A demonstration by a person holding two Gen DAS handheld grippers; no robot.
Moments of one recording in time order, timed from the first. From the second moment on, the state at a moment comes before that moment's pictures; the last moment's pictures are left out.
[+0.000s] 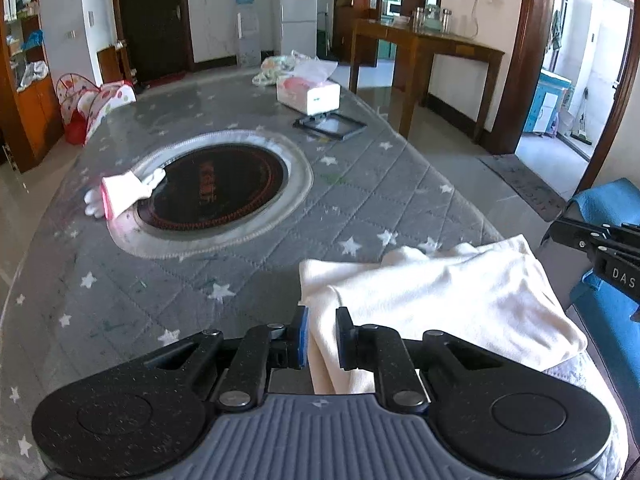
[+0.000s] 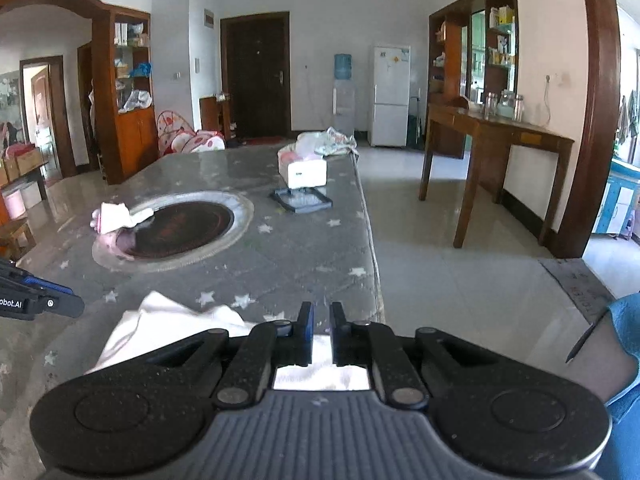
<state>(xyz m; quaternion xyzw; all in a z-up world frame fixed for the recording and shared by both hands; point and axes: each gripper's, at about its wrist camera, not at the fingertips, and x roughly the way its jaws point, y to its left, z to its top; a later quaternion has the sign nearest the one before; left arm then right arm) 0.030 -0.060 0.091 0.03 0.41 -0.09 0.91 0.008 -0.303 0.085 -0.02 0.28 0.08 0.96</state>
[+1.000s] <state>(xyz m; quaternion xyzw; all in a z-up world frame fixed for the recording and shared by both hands) 0.008 -0.063 0.045 0.03 0.45 -0.08 0.89 -0.019 -0.270 0.034 -0.01 0.34 0.11 0.94</state>
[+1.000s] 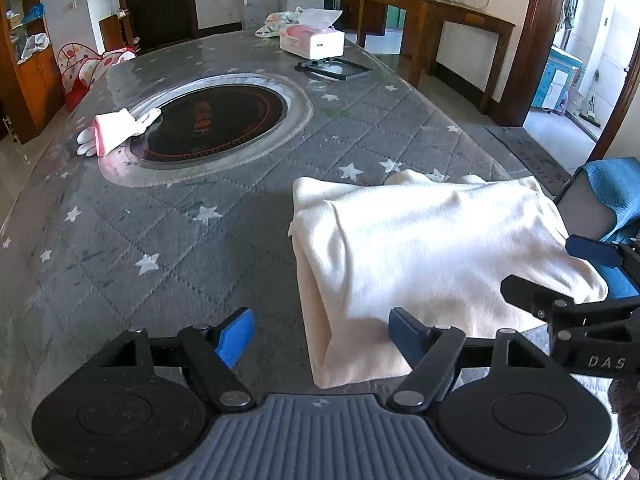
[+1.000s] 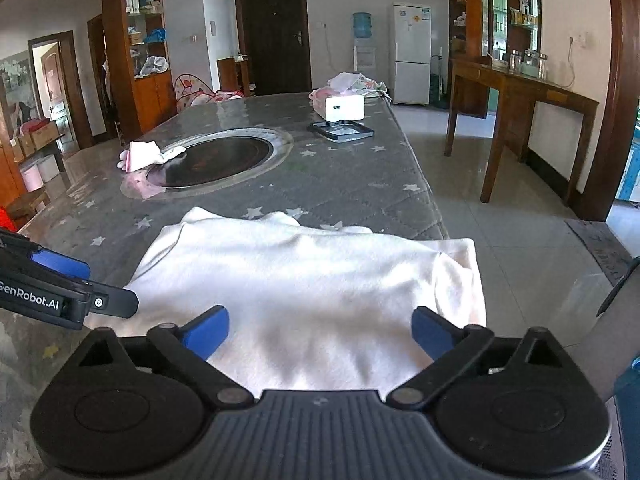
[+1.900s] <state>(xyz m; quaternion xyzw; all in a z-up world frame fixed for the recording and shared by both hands) 0.004 -0.053 0.030 0.03 0.44 -0.06 0.90 -0.027 -0.246 0.023 -0.04 0.33 0.12 0.94</state>
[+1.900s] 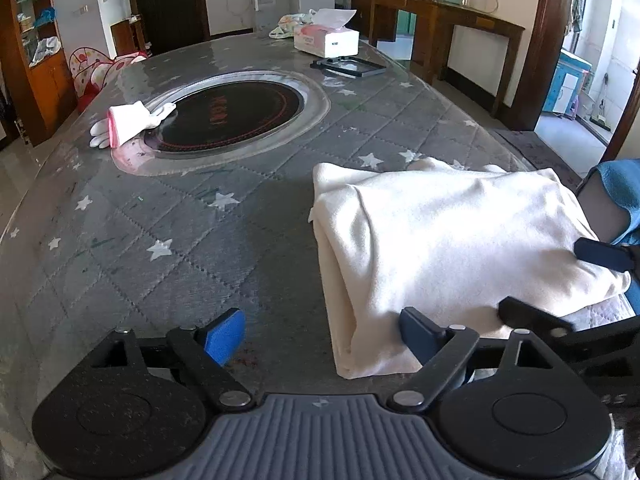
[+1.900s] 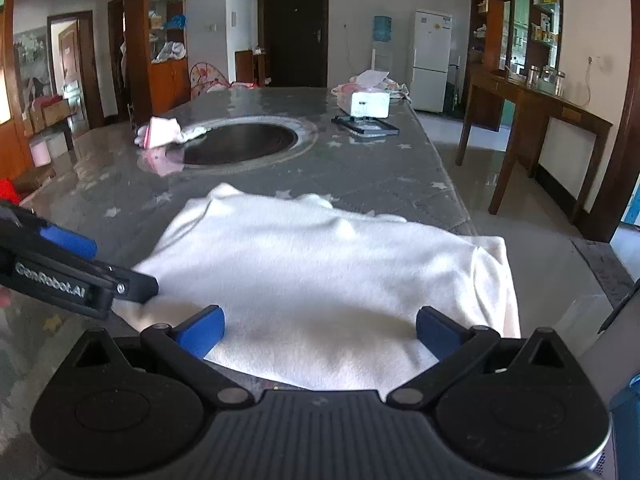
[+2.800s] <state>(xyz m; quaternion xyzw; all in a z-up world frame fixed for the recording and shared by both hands) -0.034 -0.037 0.043 0.01 0.43 -0.06 0.90 -0.051 -0.243 0.031 -0.03 0.33 0.13 0.93</state>
